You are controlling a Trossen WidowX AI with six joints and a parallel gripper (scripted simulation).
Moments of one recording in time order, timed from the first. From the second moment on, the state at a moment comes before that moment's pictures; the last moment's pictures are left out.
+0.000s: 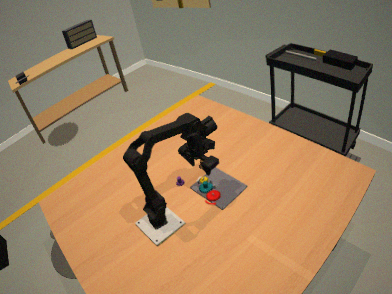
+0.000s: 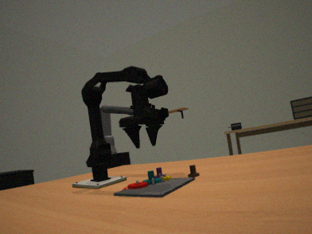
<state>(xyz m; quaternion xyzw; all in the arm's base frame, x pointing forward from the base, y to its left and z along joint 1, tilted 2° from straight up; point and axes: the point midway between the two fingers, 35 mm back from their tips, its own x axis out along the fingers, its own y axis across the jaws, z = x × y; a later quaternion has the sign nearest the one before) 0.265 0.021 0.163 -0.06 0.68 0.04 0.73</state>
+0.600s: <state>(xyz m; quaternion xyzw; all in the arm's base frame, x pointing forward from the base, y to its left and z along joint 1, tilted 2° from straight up) 0.200 0.230 0.192 -0.06 0.69 0.06 0.72</state>
